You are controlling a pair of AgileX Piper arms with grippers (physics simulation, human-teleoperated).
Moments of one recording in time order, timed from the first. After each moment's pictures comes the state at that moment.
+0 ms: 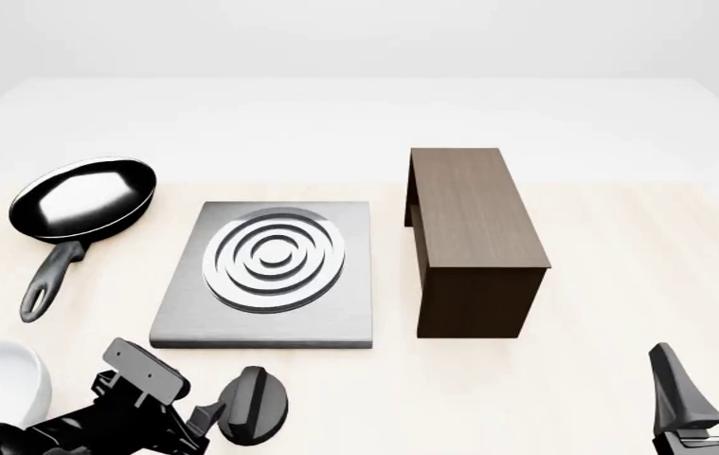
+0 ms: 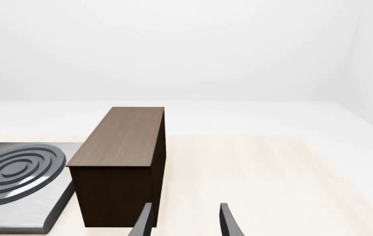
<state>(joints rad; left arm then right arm) -0.39 1.23 -0.18 -0.18 0.17 0.00 0.01 0.00 0.00 0.00</state>
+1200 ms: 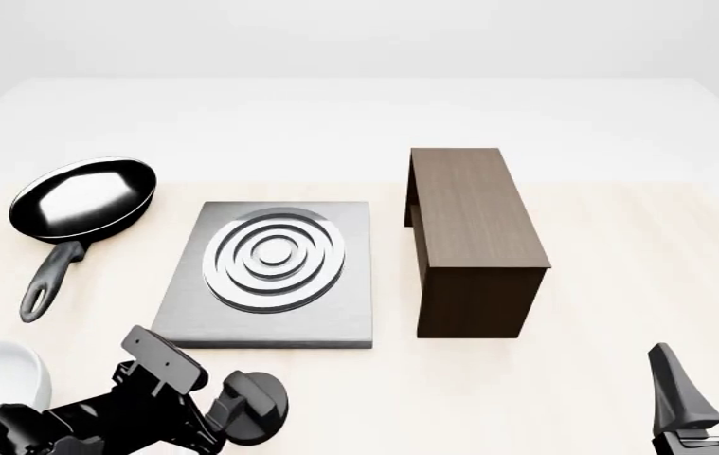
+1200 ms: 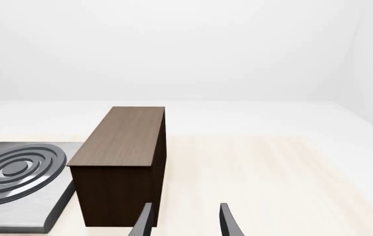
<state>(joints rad) -0.50 1.20 -0.26 -0.06 0.09 0.00 0.01 0.00 0.00 0.00</state>
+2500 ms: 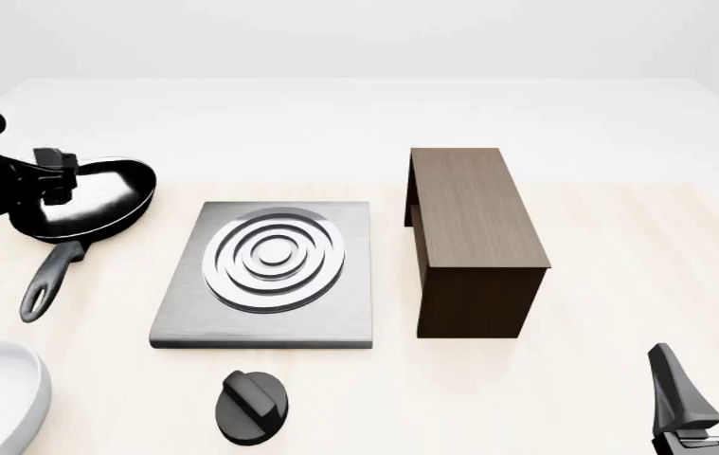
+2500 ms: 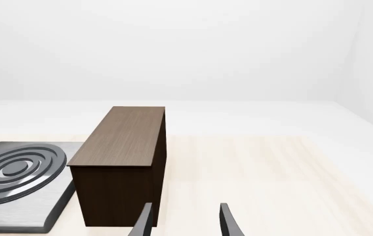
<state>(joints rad) 0.14 1.16 -0.90 0.20 0.04 0.00 0.01 0.00 0.00 0.00</state>
